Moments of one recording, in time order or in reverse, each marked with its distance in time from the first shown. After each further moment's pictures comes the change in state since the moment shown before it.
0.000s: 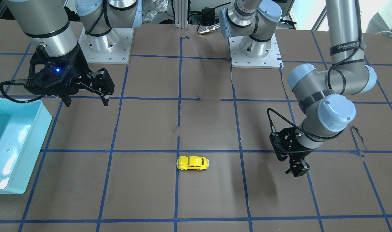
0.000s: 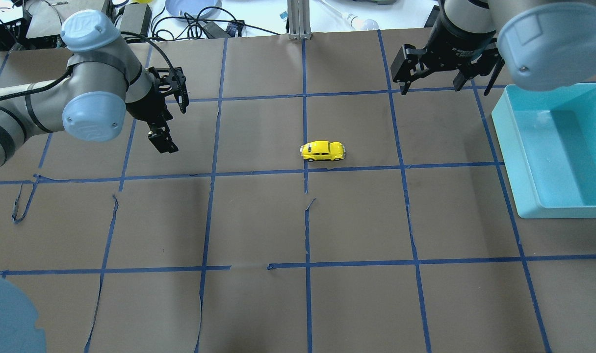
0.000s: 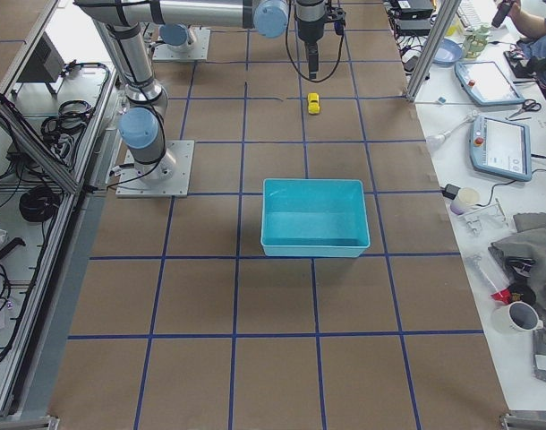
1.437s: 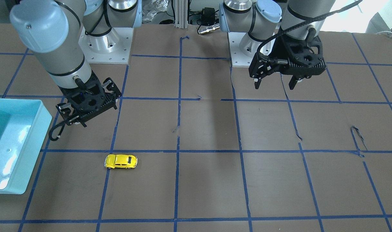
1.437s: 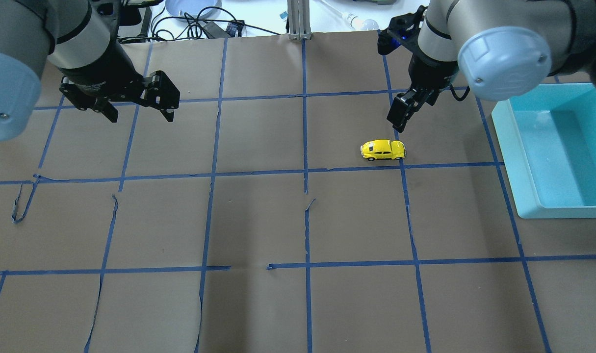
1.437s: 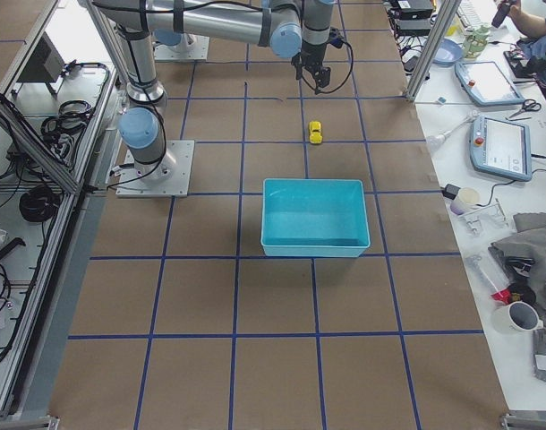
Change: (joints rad) left arm -0.101 0.353 0.096 -0.347 0.069 -1.342; right arm 0.017 0.134 0.039 -0.009 -0.002 -0.761
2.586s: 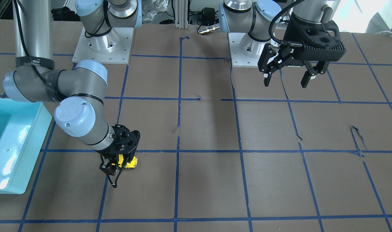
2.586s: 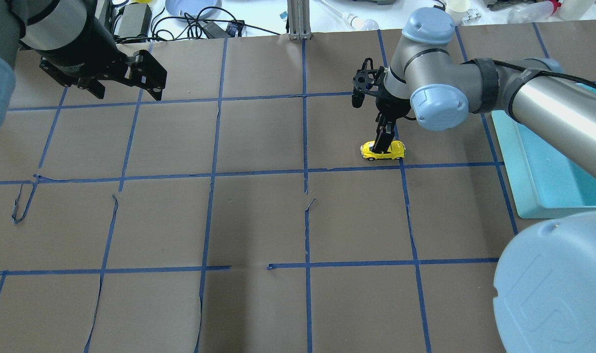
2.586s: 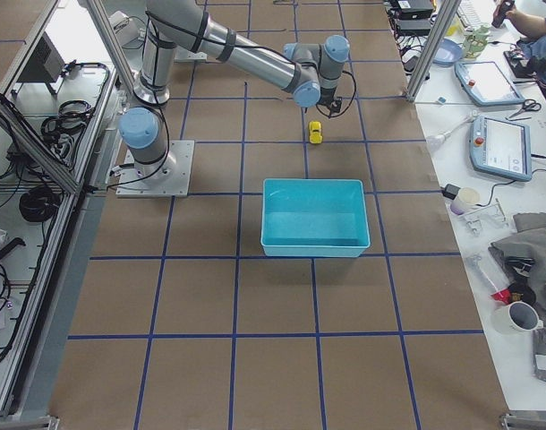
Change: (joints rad) left arm 0.024 -0.004 0.037 0.087 -0.006 0.091; right arm 0.000 0.254 0.080 -0.333 0.104 -0.569
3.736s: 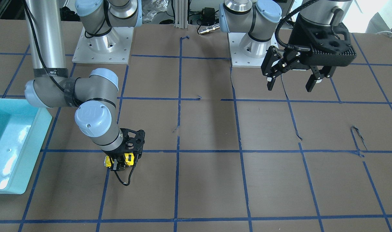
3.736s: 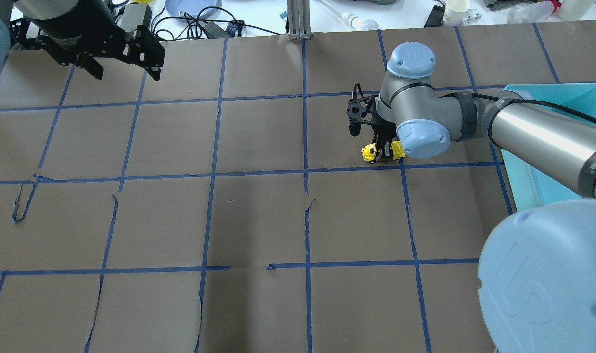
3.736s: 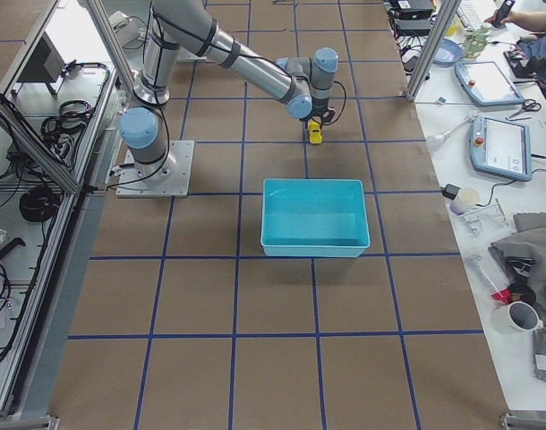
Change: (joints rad) left arm -0.004 -0.054 0.094 -0.064 -0.003 -0.009; right arm 0.027 0.037 0.078 -0.155 -0.069 -0.117
